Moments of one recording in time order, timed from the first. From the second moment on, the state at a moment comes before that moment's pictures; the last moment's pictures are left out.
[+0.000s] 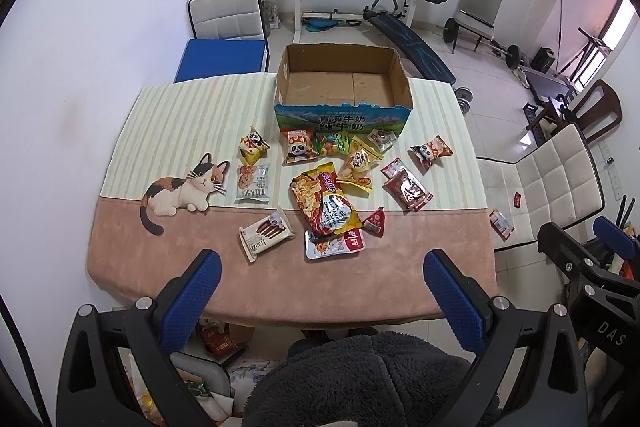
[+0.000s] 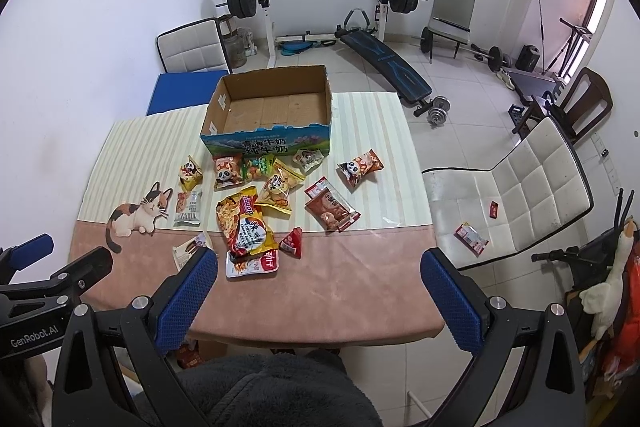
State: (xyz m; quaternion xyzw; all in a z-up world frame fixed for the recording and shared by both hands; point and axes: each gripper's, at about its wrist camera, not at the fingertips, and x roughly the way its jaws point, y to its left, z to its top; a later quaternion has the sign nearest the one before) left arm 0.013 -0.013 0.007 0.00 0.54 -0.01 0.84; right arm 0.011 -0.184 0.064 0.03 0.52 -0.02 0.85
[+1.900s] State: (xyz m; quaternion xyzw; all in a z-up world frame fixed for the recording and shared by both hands) left arm 0.214 0.018 -0.338 -0.21 0.76 0.04 0.61; right arm 0.185 -0.217 -0.263 0.11 0.71 -0.02 0.69
